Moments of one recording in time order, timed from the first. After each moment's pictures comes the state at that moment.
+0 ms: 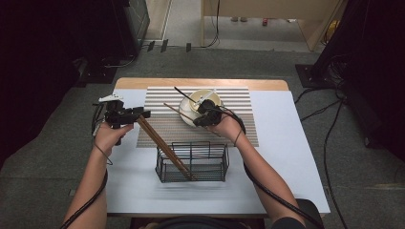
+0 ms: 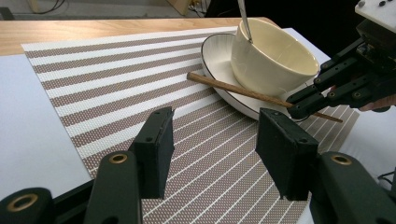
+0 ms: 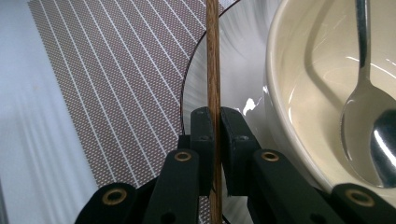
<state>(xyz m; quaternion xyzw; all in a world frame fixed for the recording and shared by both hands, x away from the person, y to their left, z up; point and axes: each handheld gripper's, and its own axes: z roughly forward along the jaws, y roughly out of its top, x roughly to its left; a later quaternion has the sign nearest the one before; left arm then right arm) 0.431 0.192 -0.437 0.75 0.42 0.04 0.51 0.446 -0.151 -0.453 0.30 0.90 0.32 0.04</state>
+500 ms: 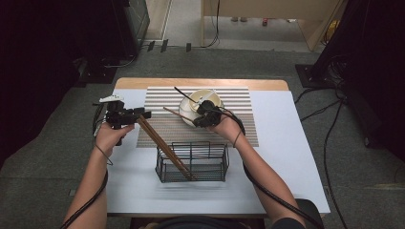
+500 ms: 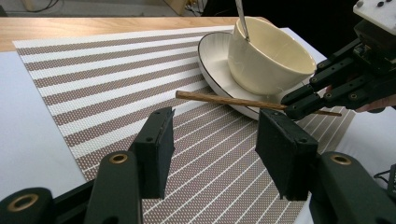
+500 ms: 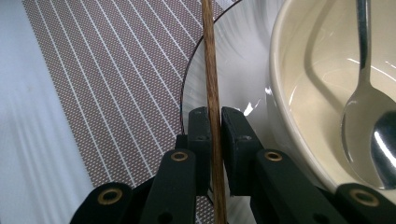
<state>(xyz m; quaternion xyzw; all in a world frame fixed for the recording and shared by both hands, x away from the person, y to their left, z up) 0.431 0.191 -0.440 0.75 0.42 0.04 0.51 0.444 -0.150 -0.455 0.30 0.90 0.32 0.05</state>
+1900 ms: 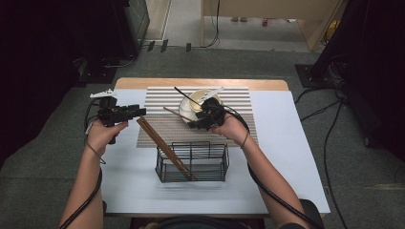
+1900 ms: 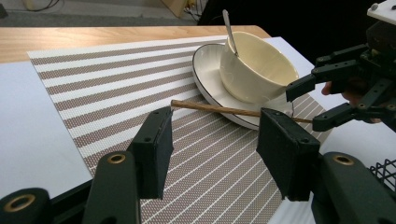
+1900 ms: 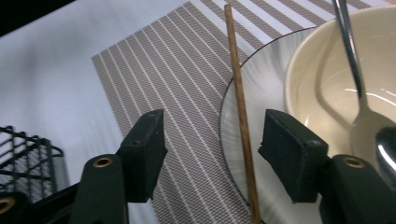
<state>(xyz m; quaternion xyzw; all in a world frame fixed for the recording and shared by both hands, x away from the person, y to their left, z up) 0.424 0.203 -0.412 0.74 0.43 0.03 0.52 0.429 -0.160 -0.428 0.31 0.86 0.40 0.01</state>
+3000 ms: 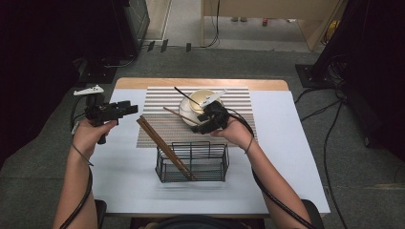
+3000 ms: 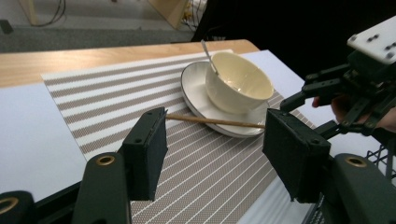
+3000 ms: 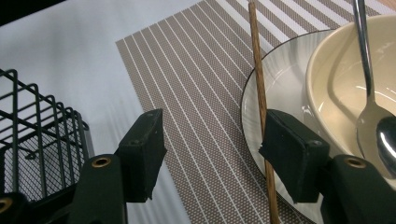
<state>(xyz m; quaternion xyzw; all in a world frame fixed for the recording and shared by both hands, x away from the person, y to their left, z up) 0.401 0.218 -0.372 0.73 0.42 0.04 0.53 0.408 -0.168 -0.417 0.27 0.88 0.39 0.02</state>
